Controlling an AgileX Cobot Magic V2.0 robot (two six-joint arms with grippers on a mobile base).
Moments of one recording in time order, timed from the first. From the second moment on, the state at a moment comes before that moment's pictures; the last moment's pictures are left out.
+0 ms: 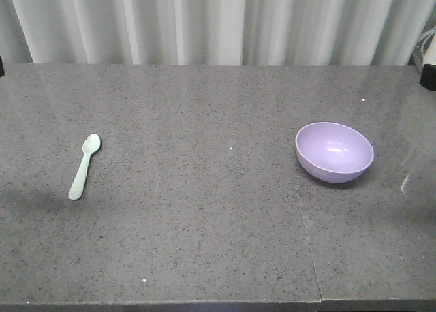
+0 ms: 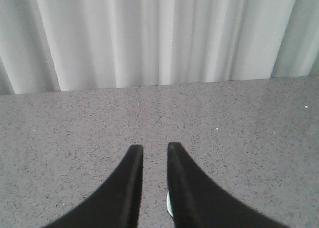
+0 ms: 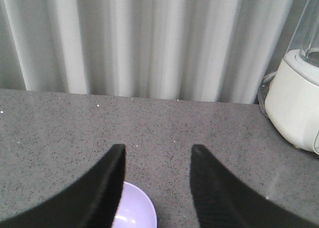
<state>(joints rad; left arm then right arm) -0.02 1.11 -1.05 -0.11 0.36 0.07 0.04 1.02 -0.95 -0.17 0.28 0.14</state>
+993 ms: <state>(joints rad) -0.02 1.76 -1.62 -0.20 1.07 0.12 0.04 1.02 -0.95 -0.17 0.40 0.14</state>
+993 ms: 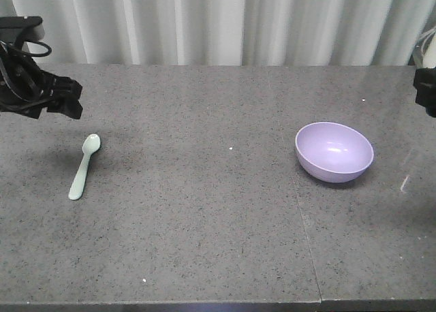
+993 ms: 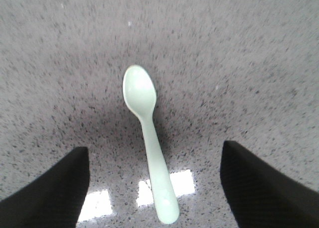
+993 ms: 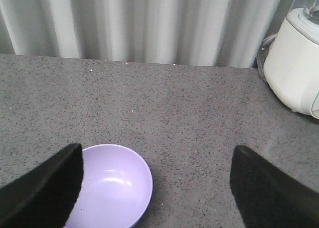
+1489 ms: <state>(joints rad) -0.10 1.88 -1.62 -0.06 1.07 0.09 0.04 1.02 -0.95 -0.17 0.40 0.14</state>
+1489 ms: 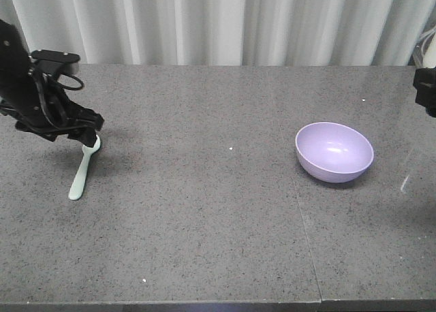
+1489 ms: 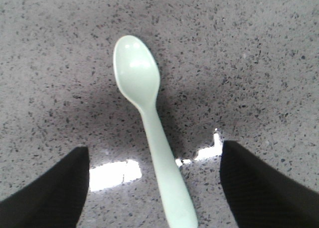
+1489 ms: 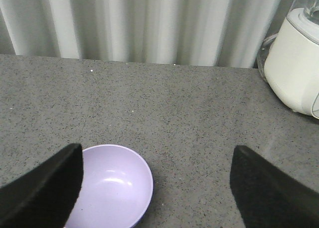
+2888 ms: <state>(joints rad) -0.12 2.02 -1.63 -0.02 1.07 -0.06 0.04 1.02 -0.95 -0.17 0.40 0.14</state>
